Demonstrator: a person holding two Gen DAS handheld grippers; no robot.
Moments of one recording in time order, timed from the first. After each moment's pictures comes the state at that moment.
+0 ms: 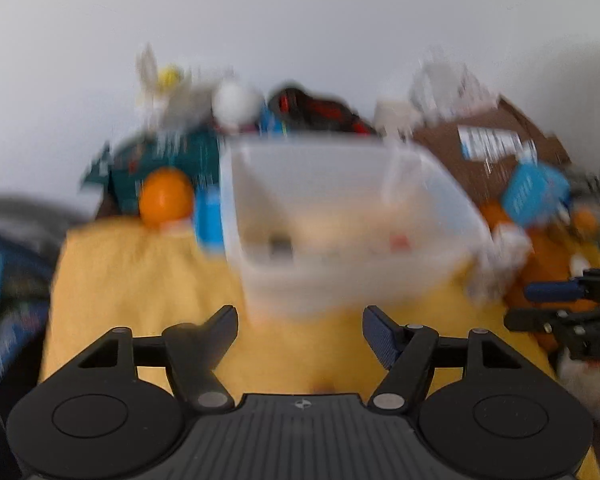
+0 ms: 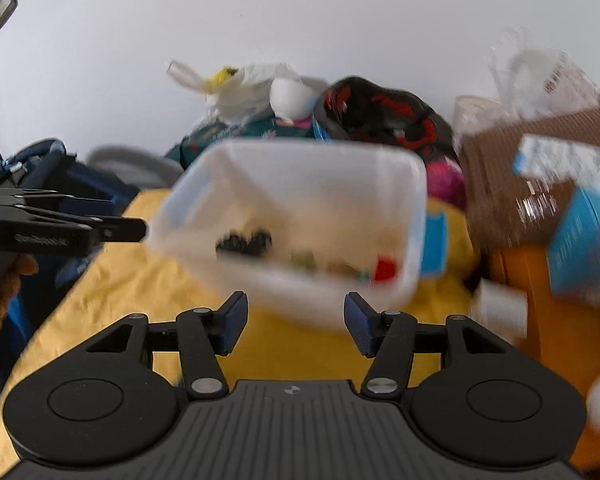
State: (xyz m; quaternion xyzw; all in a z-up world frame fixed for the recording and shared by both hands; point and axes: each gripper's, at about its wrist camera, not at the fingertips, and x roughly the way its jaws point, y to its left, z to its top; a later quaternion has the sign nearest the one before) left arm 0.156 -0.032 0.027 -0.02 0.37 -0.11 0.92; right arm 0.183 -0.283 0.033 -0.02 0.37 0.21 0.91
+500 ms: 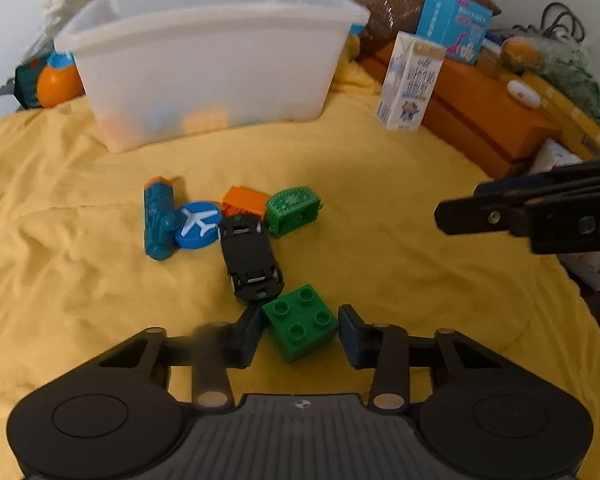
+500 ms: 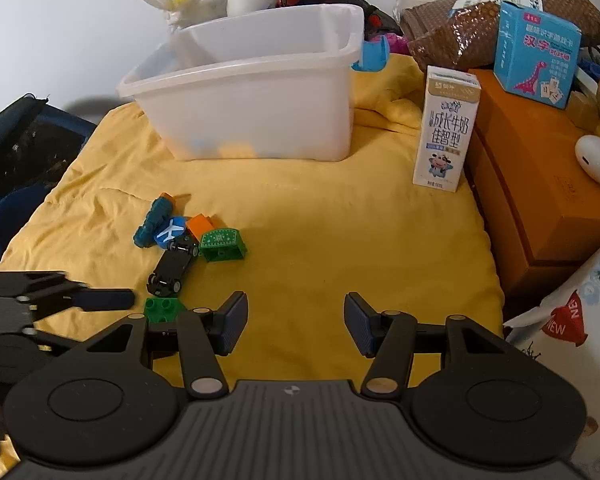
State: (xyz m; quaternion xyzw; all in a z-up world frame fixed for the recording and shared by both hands) left arm 0.091 -0.122 -0.083 0.02 0.45 -0.18 0.88; right arm 0.097 -0.316 -0.054 0.01 0.43 0.15 0.89
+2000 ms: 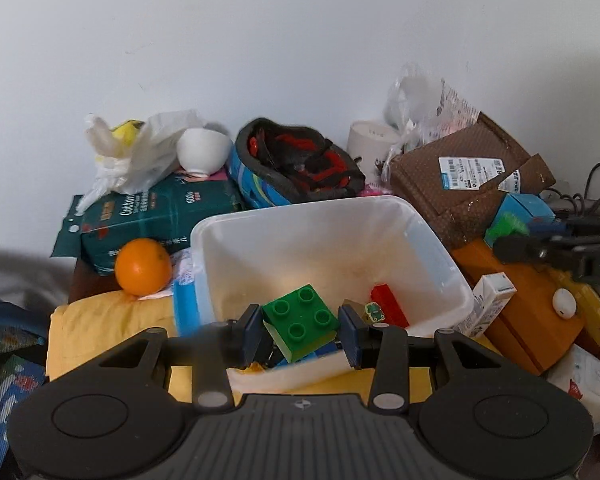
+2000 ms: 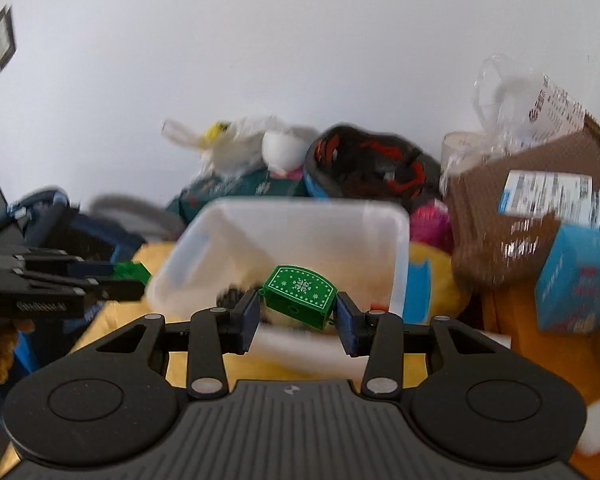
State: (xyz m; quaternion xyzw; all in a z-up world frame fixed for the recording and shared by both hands) left arm 0.251 -0.043 0.102 0.01 0.37 -0.16 0.91; right arm 0.216 -0.301 0.083 0.03 0.32 0.21 0.92
